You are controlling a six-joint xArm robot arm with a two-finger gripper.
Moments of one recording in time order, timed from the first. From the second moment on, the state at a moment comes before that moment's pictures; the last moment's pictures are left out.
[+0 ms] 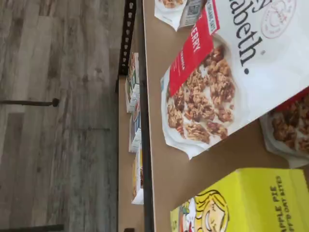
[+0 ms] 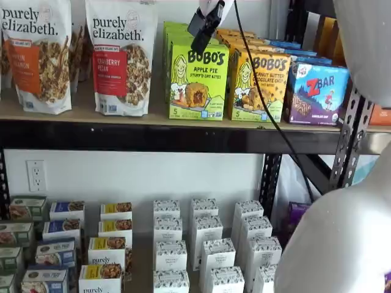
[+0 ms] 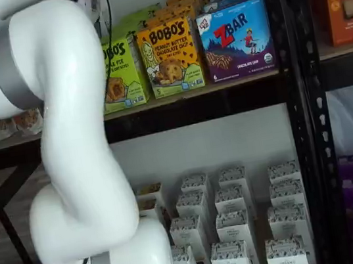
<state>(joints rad) 0.20 -0.26 -1.47 0.42 1.44 -1.31</state>
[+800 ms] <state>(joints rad) 0.20 -0.18 -1.53 0.37 1.43 -1.32</state>
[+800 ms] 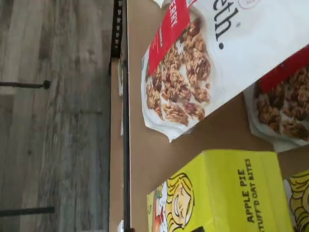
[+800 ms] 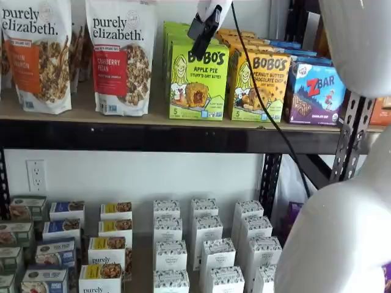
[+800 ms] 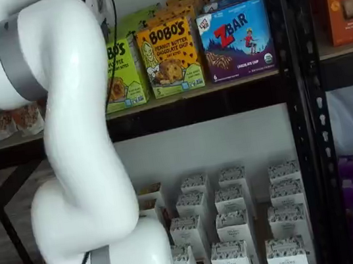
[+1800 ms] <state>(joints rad) 0.22 -0.13 -1.55 0.31 1.45 -1.32</state>
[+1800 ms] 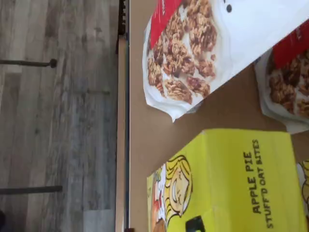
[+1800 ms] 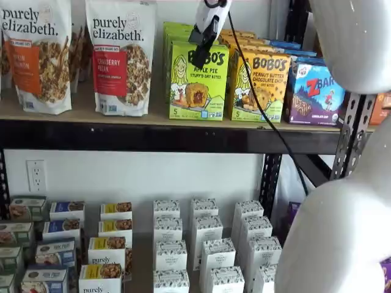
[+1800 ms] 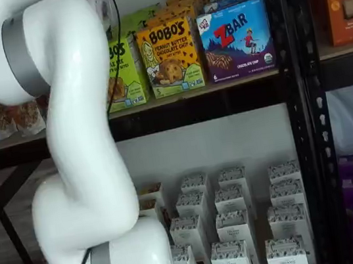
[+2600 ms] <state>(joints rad) 0.24 -0.12 -1.53 0.25 1.40 -1.31</state>
